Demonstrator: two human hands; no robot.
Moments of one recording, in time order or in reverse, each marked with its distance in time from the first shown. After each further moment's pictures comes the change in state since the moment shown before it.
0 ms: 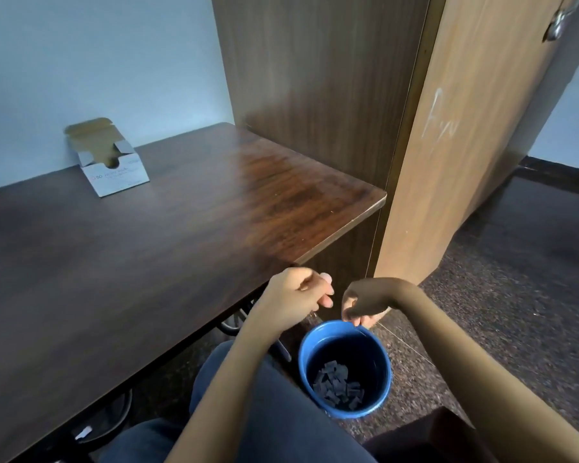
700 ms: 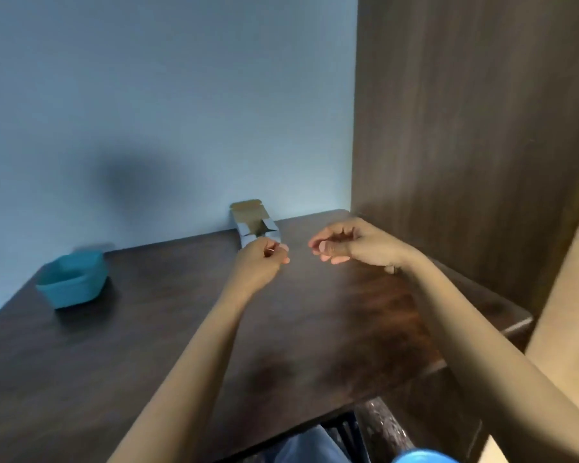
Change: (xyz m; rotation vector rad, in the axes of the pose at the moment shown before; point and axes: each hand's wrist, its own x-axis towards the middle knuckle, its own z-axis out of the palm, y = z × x) left_hand 0.000 -0.005 -0.234 0.103 0.721 0.009; right_hand -0.008 -0.231 -0.147 0.438 0.380 -0.865
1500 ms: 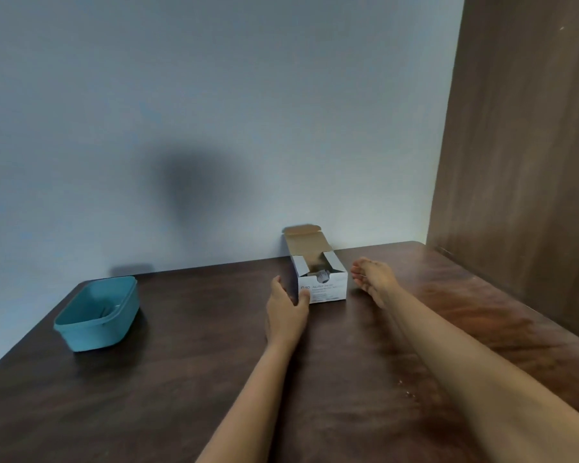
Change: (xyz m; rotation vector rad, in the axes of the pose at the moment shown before) left_hand 0.129 -0.135 0.022 -0.038 0.304 -0.219; right_hand 0.257 0.142 0.043 0.615 0.554 0.381
